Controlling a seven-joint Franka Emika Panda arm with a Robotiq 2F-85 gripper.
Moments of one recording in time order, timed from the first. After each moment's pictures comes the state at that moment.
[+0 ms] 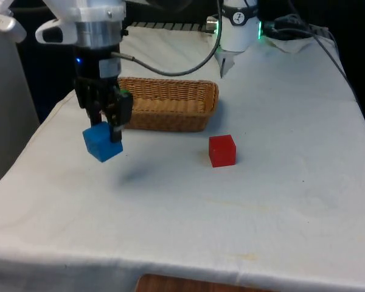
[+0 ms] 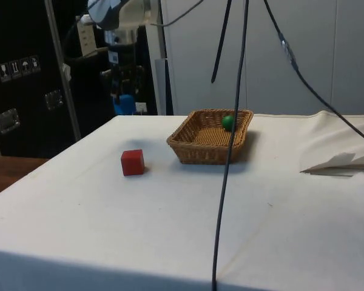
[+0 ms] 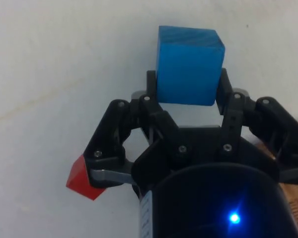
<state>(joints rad) 0.09 0.92 -0.59 -1.21 0.52 2.11 0.05</state>
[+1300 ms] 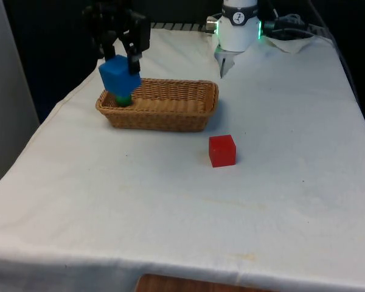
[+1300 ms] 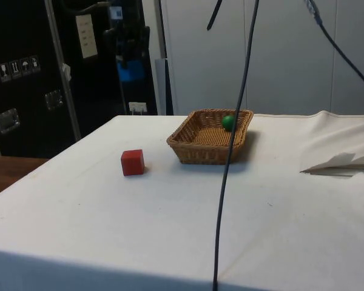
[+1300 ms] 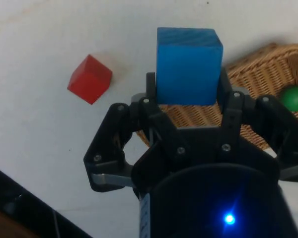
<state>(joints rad) 0.14 0.67 -0.59 -1.31 0.38 1.89 0.00</state>
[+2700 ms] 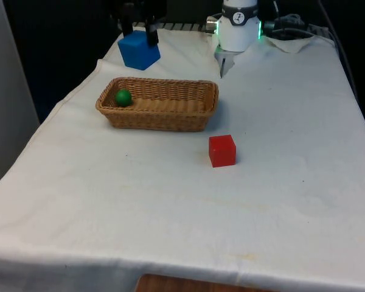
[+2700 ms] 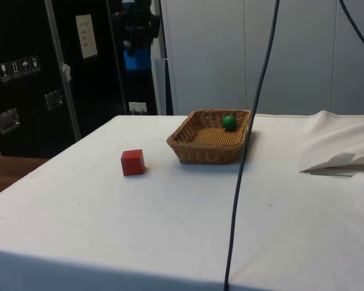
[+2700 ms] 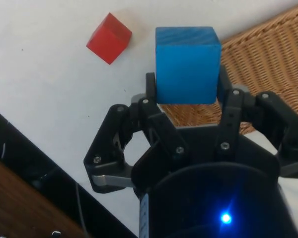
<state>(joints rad) 0.18 0.44 -0.57 -1.56 0.38 1.95 -0.04</state>
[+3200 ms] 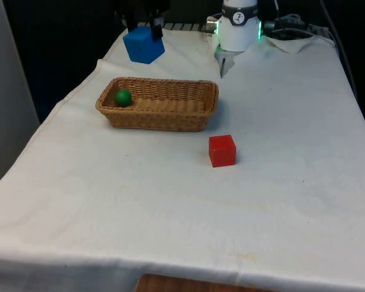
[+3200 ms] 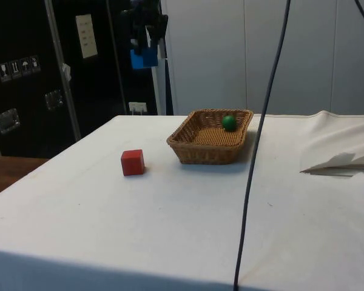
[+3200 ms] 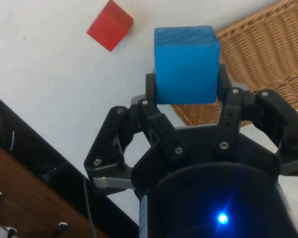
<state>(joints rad) 0.18 0.36 -0.57 -1.66 0.38 1.97 -0.07</state>
